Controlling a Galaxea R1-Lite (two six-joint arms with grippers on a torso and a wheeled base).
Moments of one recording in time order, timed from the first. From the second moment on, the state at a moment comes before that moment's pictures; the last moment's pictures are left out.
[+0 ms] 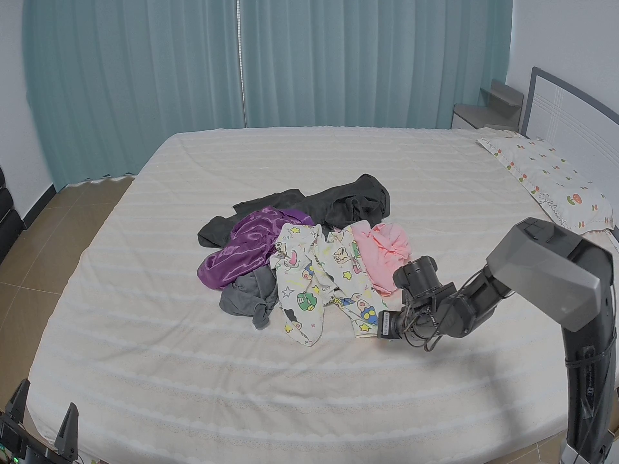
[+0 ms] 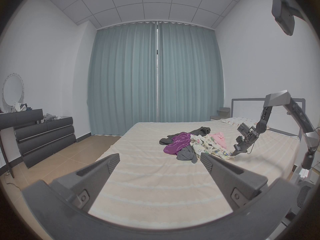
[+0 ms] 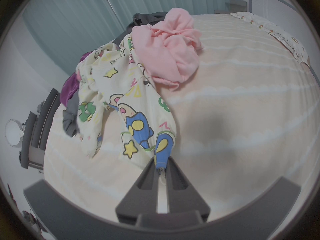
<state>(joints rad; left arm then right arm) 0.00 0.02 -0.02 0.00 0.02 0.00 0.46 2.37 -1.12 -0.32 -0.04 0.48</state>
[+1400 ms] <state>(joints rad) -0.03 0.14 -0.20 -0.06 -0.16 -0.01 0.49 1.00 -0.52 -0.37 0.42 0.39</state>
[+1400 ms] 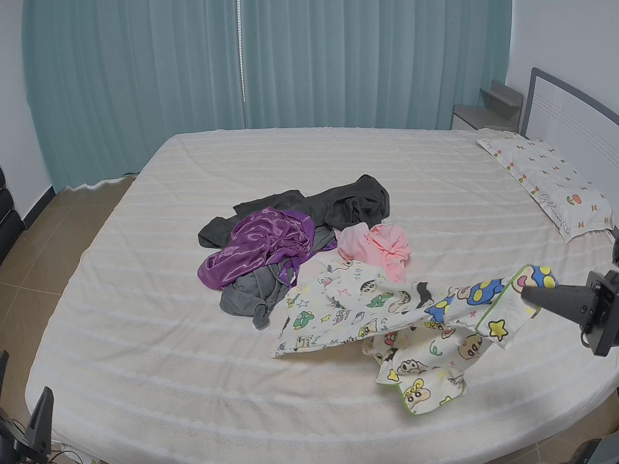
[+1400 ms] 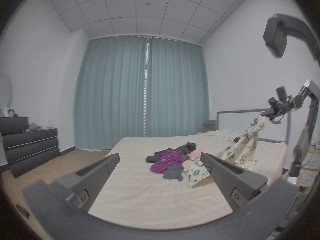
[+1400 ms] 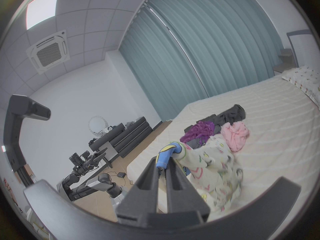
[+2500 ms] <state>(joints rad) -0.43 1.70 -0.41 -0.80 -0.41 0.10 0.58 1.12 -0.65 -0.48 0.39 0.43</state>
